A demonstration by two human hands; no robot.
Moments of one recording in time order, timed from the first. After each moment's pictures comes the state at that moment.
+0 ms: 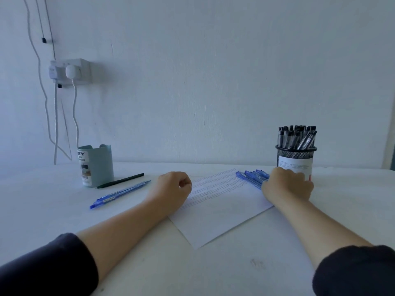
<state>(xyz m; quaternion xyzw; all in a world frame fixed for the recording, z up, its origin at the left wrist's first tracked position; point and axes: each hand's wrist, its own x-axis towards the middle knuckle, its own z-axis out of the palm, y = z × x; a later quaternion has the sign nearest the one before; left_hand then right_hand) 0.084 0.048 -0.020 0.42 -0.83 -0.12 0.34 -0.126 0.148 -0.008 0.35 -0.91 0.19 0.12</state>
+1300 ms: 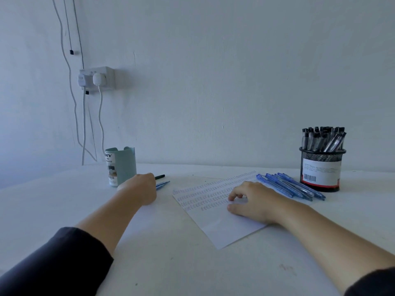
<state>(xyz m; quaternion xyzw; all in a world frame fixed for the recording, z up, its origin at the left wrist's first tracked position) 0.166 0.000 -0.002 0.65 -0.76 0.04 0.07 -0.073 0.125 -0.017 0.69 -0.71 0.16 -0.04</state>
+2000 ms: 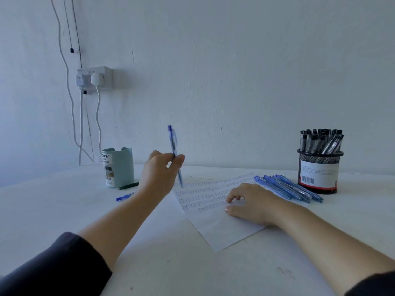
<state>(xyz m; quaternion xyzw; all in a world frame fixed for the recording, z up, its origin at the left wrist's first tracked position) 0.126 0.038 0.011 0.43 -0.74 -0.11 0.51 -0.070 0.132 -0.011 0.69 -0.71 0.14 -0.05</state>
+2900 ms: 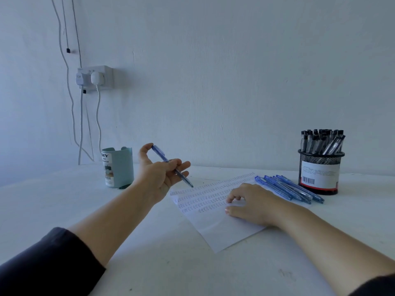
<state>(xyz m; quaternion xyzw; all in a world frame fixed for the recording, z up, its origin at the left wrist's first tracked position) 0.127 0.048 0.021 0.25 -0.45 -0.62 0.59 -0.072 0.127 -0.015 0.69 -0.71 0.15 -0.05</state>
